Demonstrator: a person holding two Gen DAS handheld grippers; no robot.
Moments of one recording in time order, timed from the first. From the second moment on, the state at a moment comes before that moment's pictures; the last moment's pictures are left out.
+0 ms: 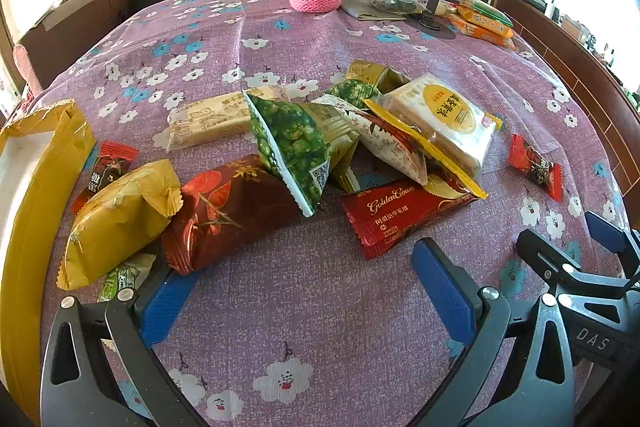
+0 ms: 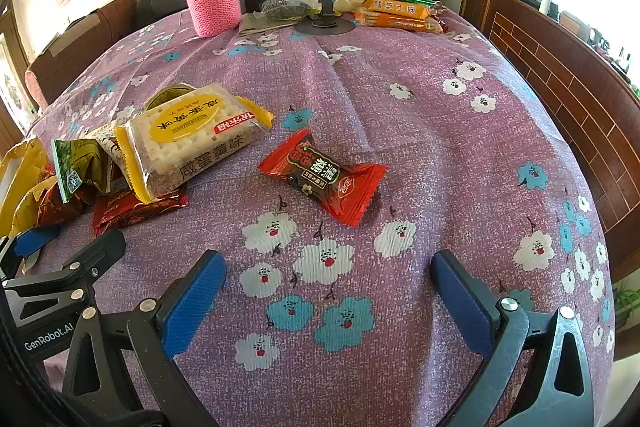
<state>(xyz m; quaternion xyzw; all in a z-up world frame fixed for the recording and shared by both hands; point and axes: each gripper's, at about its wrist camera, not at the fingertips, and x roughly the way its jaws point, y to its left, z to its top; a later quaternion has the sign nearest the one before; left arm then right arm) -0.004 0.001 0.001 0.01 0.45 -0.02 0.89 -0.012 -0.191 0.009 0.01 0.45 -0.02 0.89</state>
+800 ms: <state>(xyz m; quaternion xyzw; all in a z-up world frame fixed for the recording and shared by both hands) -0.039 -0.003 0.003 0.04 0.48 -0.08 0.87 -0.011 -0.194 0.009 0.00 0.45 0.00 0.89</state>
